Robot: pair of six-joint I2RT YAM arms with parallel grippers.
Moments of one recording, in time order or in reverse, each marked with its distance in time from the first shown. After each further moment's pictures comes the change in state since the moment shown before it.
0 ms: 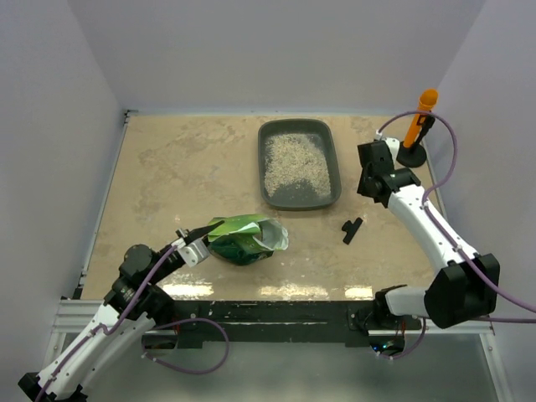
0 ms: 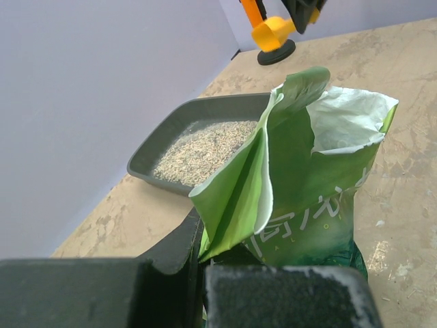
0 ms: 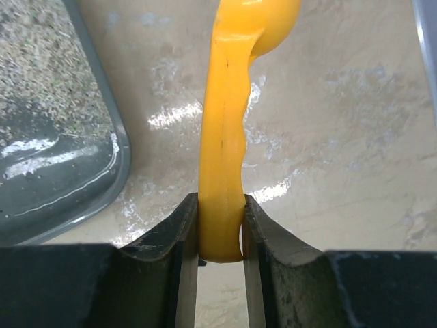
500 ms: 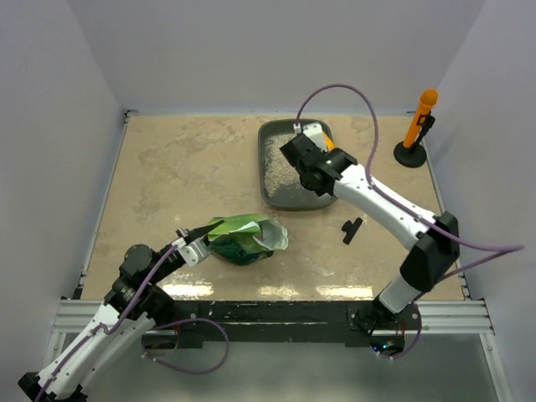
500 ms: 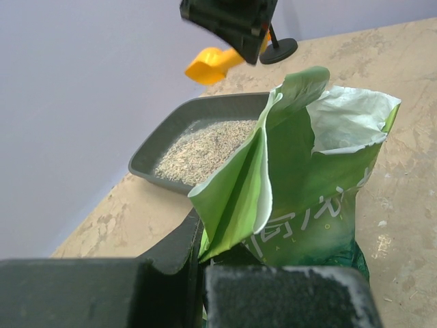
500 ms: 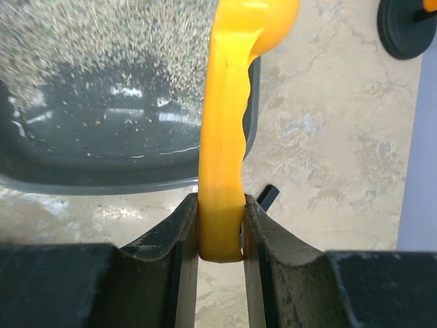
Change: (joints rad) left arm 0.000 0.005 0.000 0.004 -0.007 0.001; right arm 0.425 0.367 0.385 -0.208 0.217 -0.050
